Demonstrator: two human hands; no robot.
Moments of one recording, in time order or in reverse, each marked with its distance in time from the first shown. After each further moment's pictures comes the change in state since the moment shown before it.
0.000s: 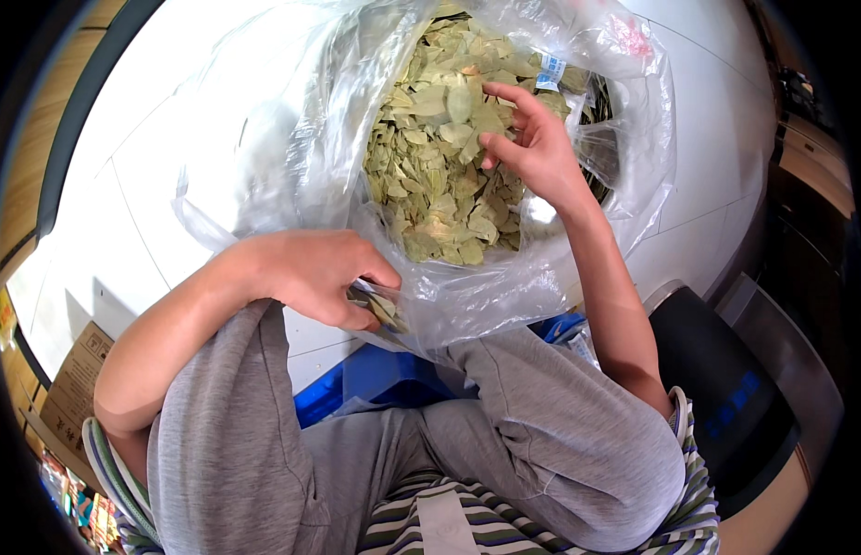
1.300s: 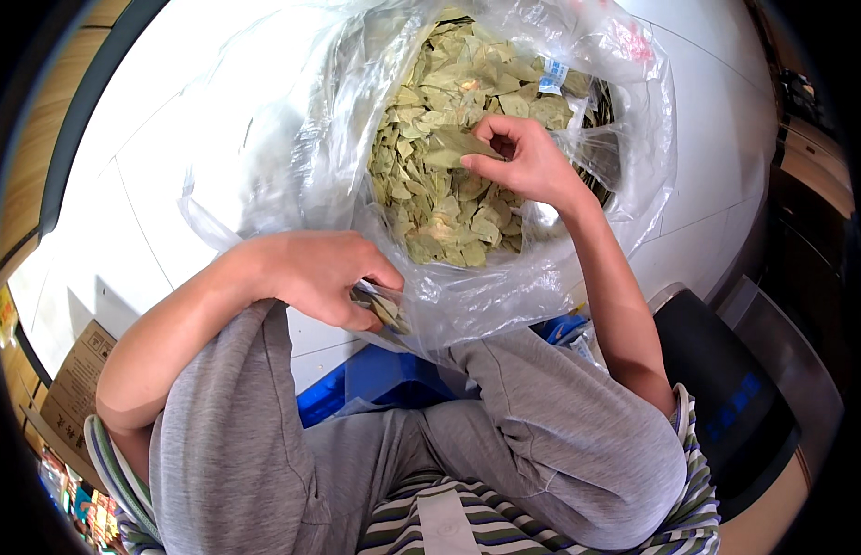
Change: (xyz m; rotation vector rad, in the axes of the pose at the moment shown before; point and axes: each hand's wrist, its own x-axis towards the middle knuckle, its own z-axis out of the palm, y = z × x) left_hand -0.003 -0.001 0.002 -0.020 0.006 -0.005; right_hand 0.006 -0.002 0.001 -0.396 -0.225 -0.089
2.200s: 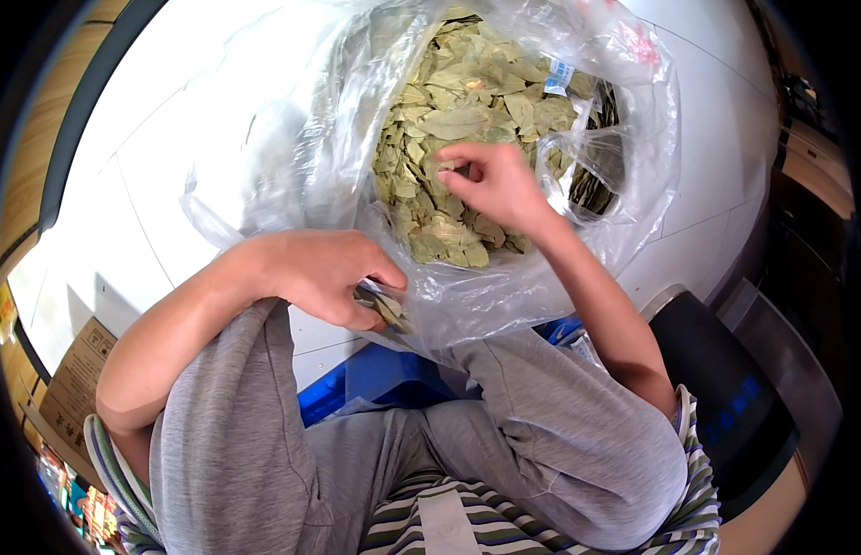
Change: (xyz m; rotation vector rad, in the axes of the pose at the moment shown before) left_hand -0.003 0.001 0.002 -0.050 0.029 -0.005; right_hand -0.006 -0.005 0.048 -0.145 0.101 0.025
